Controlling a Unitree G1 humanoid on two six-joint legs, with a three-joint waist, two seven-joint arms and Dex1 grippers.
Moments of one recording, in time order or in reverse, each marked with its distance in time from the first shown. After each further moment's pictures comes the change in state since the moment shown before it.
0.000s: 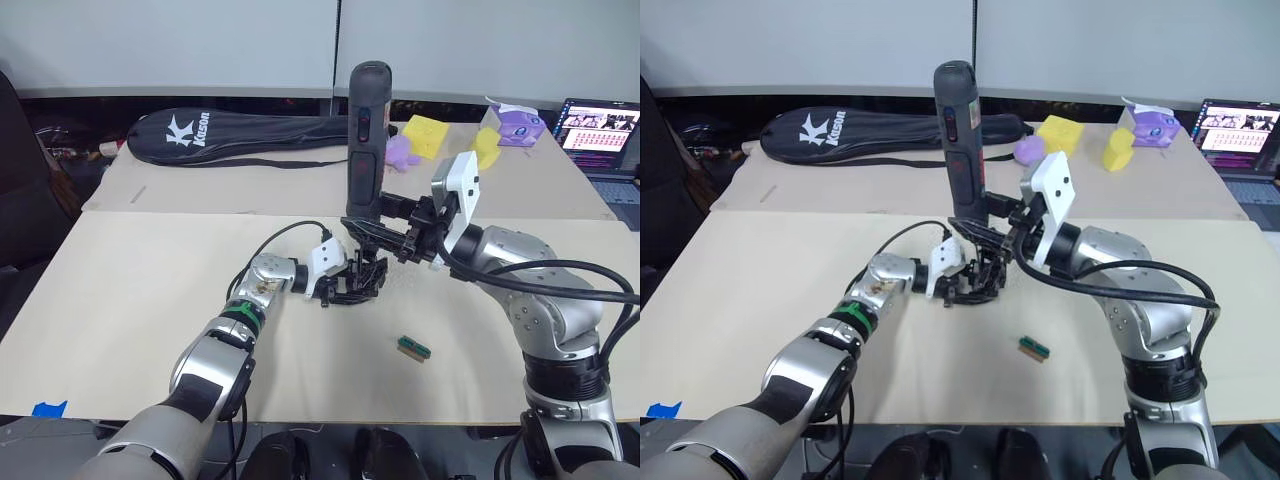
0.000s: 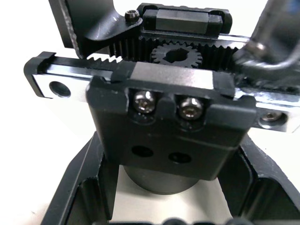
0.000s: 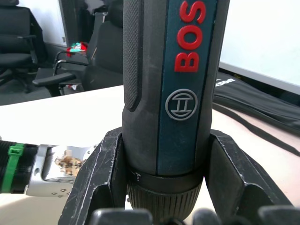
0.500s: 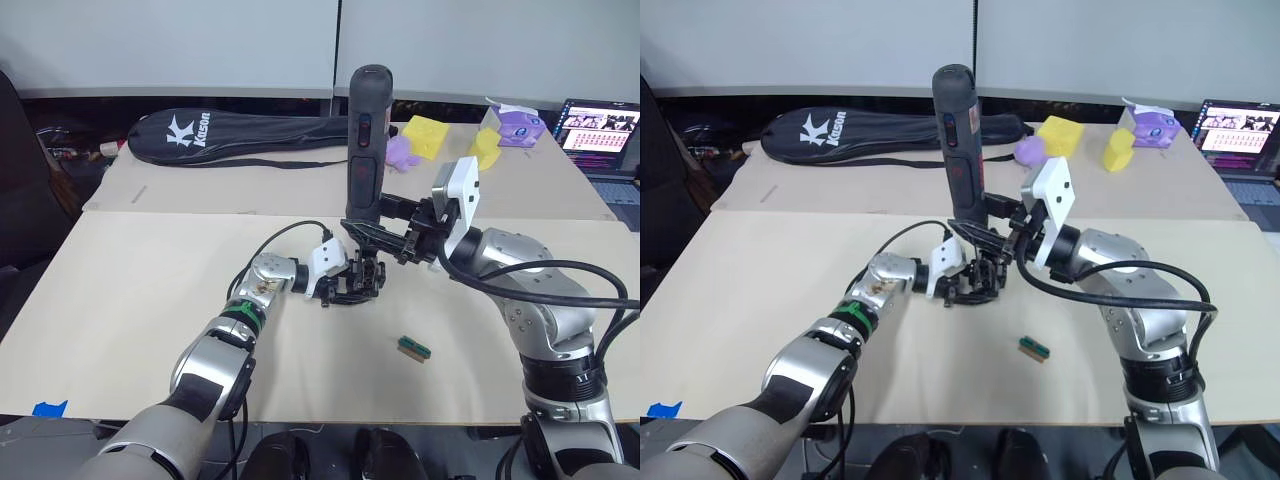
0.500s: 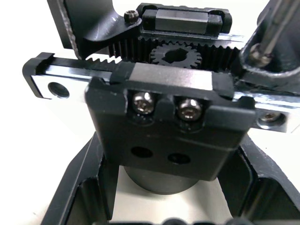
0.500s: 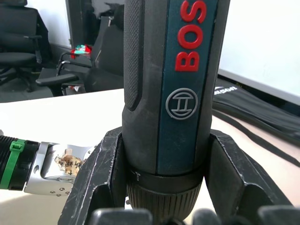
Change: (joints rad) left arm -0.001 -0.001 0.003 0.002 0.008 0.001 0.003; right arm 0.027 -0.006 0.018 0.054 -0.052 -0.122 0.046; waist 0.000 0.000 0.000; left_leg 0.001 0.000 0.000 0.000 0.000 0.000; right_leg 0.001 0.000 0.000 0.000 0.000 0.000
